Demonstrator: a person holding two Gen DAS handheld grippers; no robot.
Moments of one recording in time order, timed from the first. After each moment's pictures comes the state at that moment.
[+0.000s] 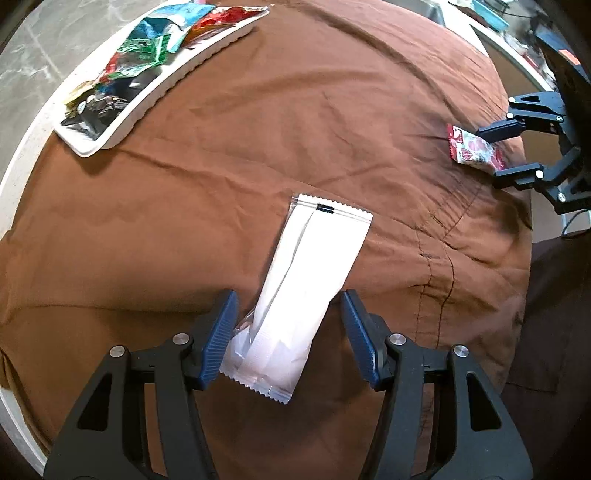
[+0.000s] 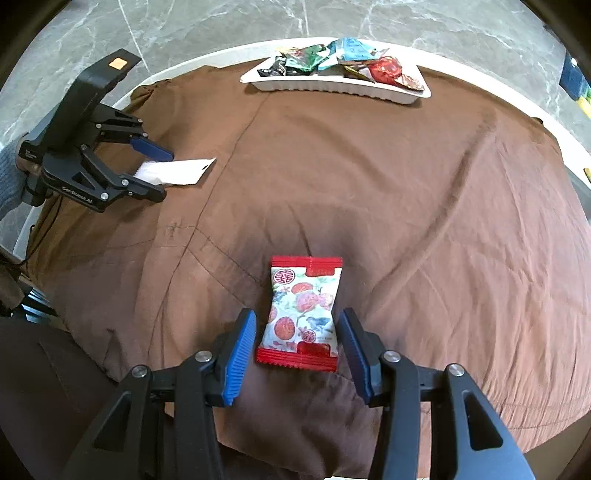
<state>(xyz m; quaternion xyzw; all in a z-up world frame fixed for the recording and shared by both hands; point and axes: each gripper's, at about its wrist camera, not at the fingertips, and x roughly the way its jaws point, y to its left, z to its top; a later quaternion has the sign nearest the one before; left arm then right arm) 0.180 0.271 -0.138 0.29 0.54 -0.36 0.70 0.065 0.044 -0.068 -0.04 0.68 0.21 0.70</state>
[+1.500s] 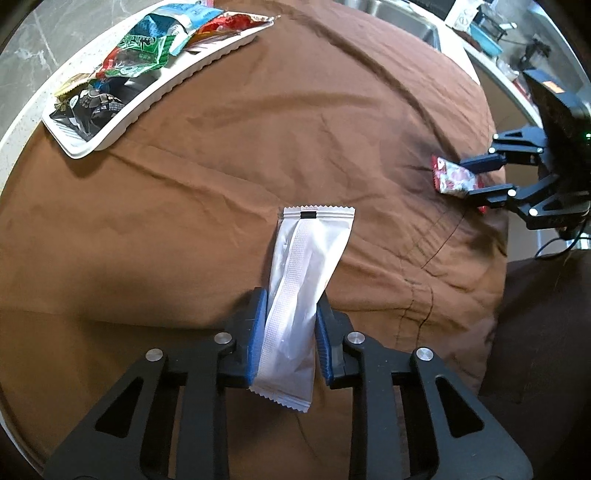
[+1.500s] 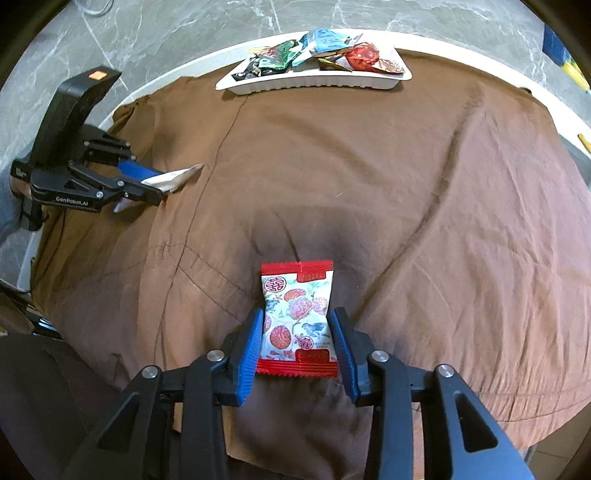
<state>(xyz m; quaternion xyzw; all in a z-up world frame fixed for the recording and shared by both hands) 0.200 0.272 -0.127 0.23 0.55 -0.39 0.70 0.078 0.032 -0.075 0.01 0.70 0.19 0.69</state>
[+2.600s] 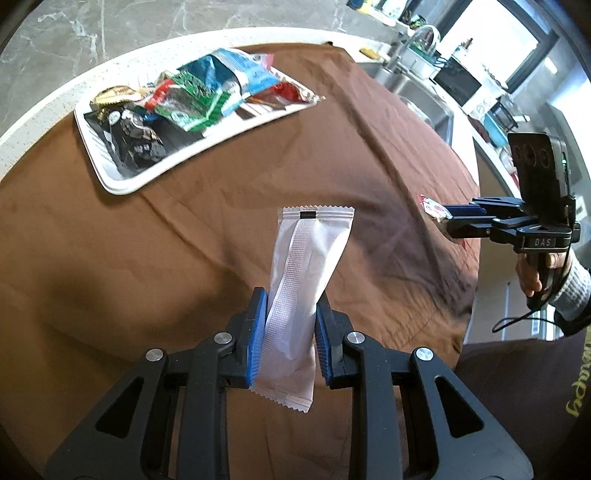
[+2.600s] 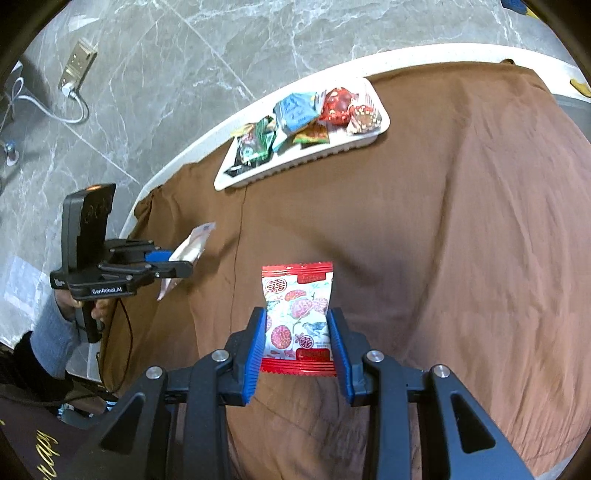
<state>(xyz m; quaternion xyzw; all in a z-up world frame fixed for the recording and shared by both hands) 0.245 0.282 -0.082 0.07 0.54 -0.37 0.75 0.161 -0.004 -0.051 0.17 0.66 0.19 0.70</state>
